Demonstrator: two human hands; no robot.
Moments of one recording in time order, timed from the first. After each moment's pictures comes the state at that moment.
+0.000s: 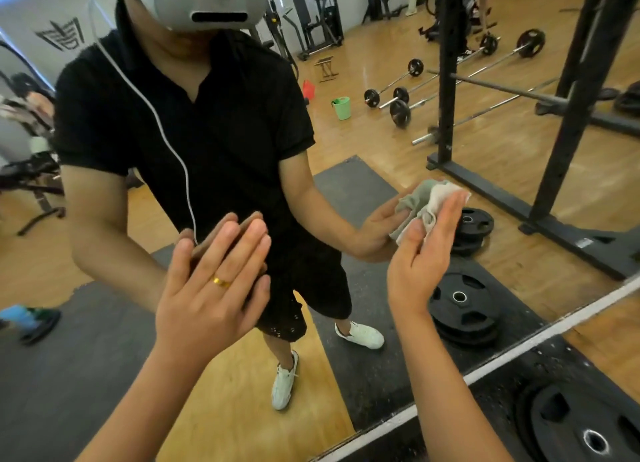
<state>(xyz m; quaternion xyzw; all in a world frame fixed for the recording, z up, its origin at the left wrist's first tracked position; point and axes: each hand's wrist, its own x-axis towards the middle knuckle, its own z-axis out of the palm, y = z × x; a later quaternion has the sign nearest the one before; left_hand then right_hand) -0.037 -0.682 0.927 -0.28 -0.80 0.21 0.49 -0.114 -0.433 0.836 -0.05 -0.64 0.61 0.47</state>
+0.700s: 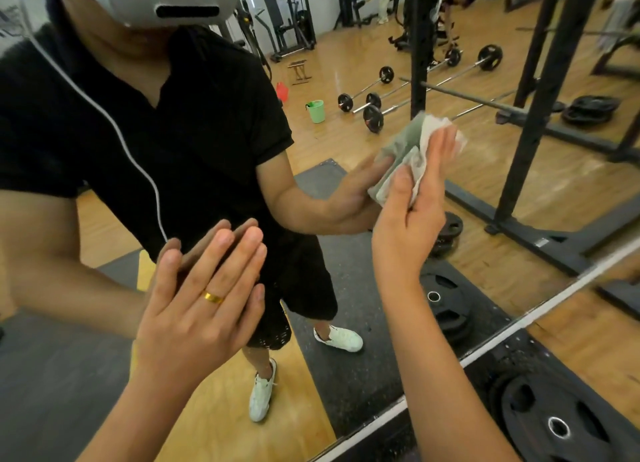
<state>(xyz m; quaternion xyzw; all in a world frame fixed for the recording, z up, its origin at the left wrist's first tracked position) -0.037 -0.689 0.920 -0.28 -0.80 0.20 0.50 -0.119 -0.442 0.914 -0.01 -0.61 0.63 0.48</state>
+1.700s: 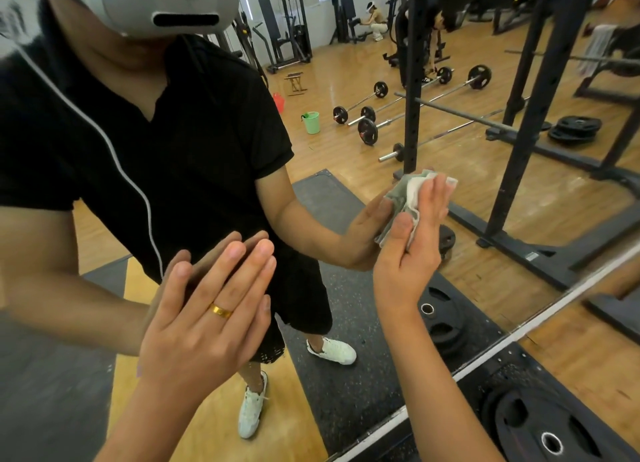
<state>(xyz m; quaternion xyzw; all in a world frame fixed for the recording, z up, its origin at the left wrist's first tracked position) -0.040 -0.688 0.920 -0.27 -0.78 0.22 0.52 -0.124 -0.447 0.872 0.01 -0.64 0.56 0.52</state>
